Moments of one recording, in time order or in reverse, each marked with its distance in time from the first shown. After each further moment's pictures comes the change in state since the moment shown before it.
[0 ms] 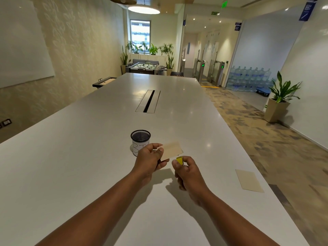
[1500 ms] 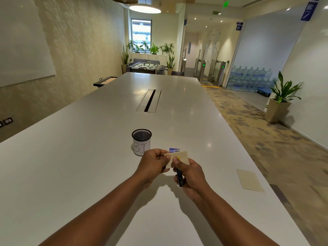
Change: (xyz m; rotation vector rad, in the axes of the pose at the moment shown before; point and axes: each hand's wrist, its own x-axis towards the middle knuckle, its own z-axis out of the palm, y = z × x) left_hand -0.012 -0.008 0.000 0.190 -0.095 0.061; right_hand 0.009 -0.006 0.014 0.304 0.174 0.135
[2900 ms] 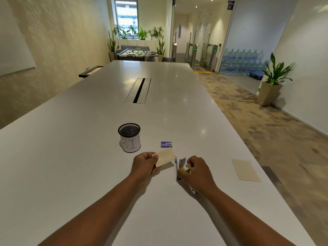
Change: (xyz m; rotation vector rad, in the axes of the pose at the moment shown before) left_hand 0.056 -0.065 0.009 -0.140 0.151 -0.241; right_hand 0.044 0.026 -0.081 -1.072 0.187 -0.274
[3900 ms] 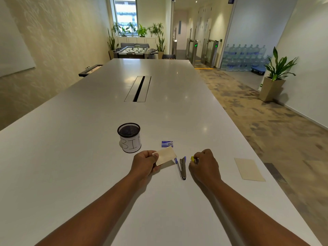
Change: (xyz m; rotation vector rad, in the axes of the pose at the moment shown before) left_hand 0.007 0.007 0.001 -0.010 -0.023 -0.047; right_hand 0.039 0.022 0.000 -0.210 0.117 0.045
